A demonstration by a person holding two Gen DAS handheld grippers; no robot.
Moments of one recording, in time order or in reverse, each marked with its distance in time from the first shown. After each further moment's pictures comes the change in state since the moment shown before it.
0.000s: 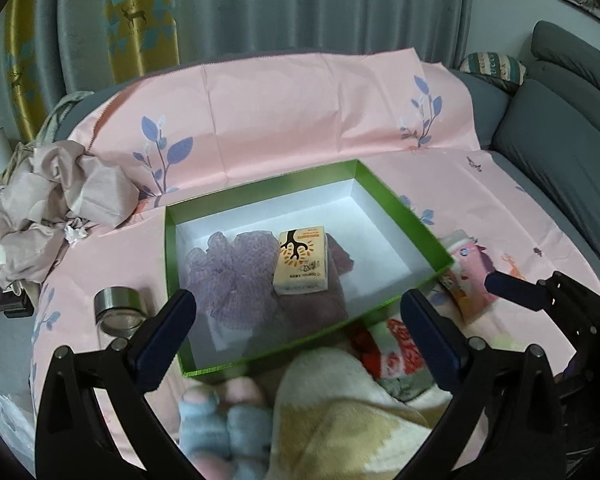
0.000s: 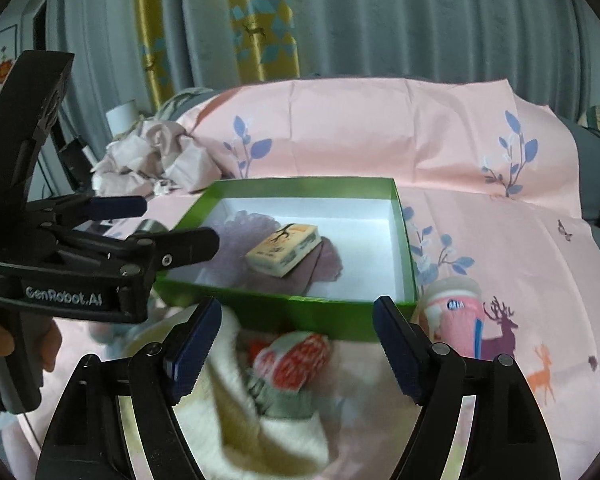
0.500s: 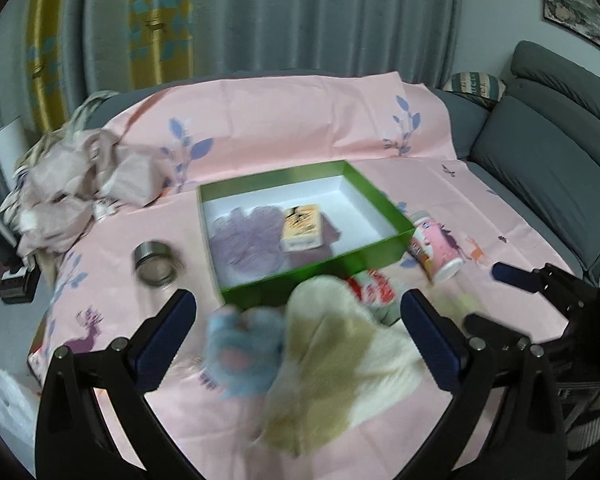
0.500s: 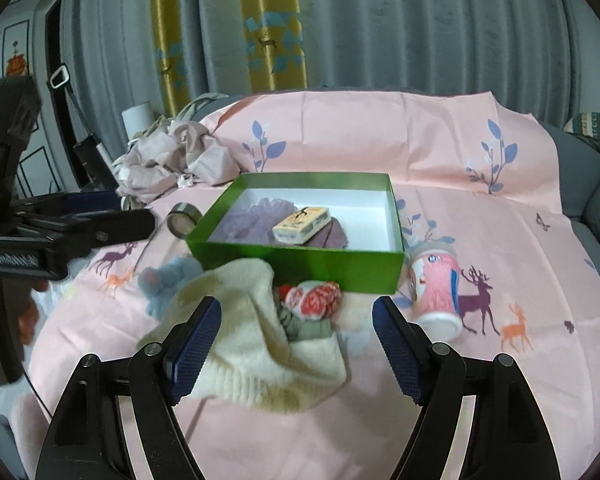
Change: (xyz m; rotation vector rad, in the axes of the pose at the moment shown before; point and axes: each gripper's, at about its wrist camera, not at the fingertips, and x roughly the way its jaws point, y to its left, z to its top) left arm -0.091 0.026 -0.058 -0.040 -0.055 -0.031; right arm -0.068 0.016 -0.042 -0.018 -0.025 -0.009
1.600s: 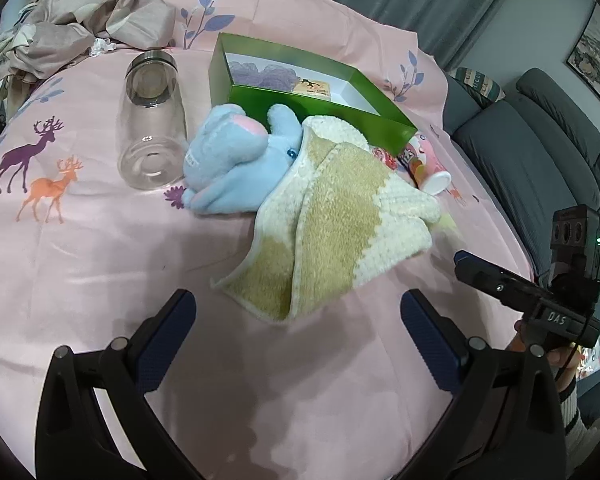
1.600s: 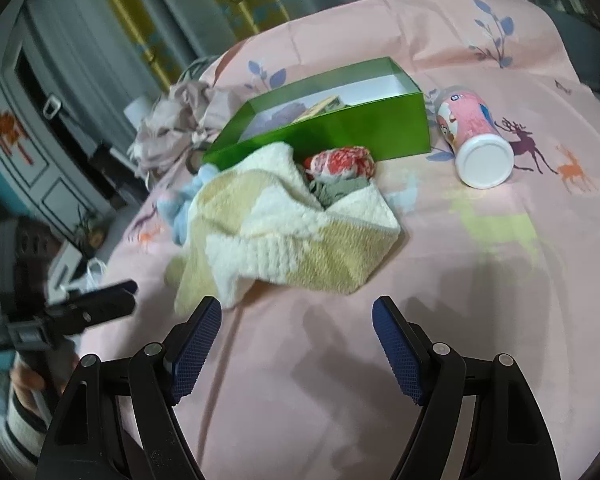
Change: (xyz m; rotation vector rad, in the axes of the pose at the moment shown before) left arm 0.025 0.029 -0.124 -0.256 0.187 -0.216; right arm 0.026 -0.009 -0.085 0.268 0.164 0.182
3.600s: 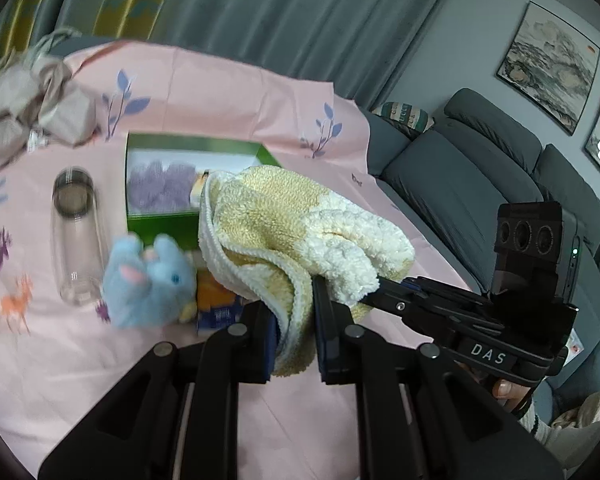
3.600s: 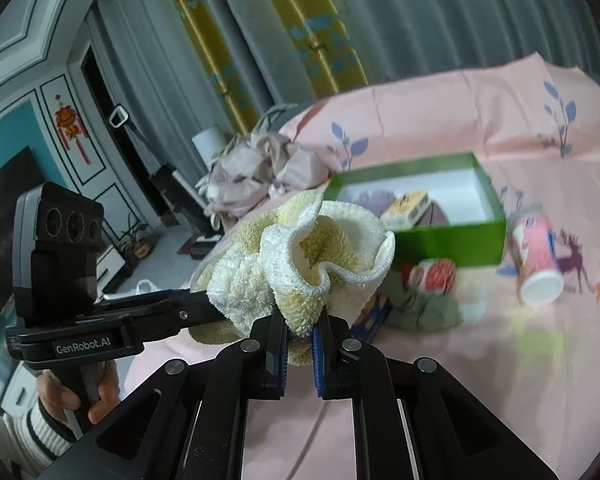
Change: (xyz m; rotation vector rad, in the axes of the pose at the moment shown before) left arm -0.054 -0.067 0.060 0.139 -0.164 -0.196; right arm -0.039 0.071 0.051 -0.167 -0.166 0.160
